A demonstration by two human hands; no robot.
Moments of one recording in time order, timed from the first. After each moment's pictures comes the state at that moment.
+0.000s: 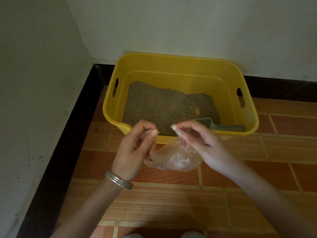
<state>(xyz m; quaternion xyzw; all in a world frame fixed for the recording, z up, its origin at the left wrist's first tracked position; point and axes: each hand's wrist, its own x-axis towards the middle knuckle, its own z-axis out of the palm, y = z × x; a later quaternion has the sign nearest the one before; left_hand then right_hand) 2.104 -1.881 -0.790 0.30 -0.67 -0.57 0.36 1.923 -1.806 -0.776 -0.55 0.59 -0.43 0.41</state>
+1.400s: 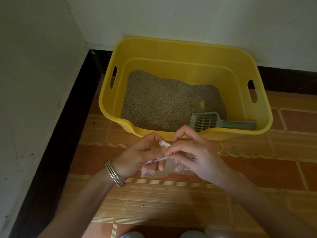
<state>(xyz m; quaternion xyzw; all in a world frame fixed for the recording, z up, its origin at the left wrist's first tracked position) 2.105 -1.897 -0.826 0.24 -0.48 -0.84 0.09 1.931 -1.816 -0.816 -0.73 0.51 -0.39 0.25</state>
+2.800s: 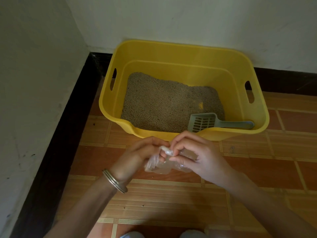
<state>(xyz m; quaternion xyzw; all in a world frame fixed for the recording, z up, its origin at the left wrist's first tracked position) 2.105 -1.886 -0.817 0.36 -0.50 -0.78 0.14 1.927 -1.808 -0.812 -0.72 0.53 -0.38 0.25</state>
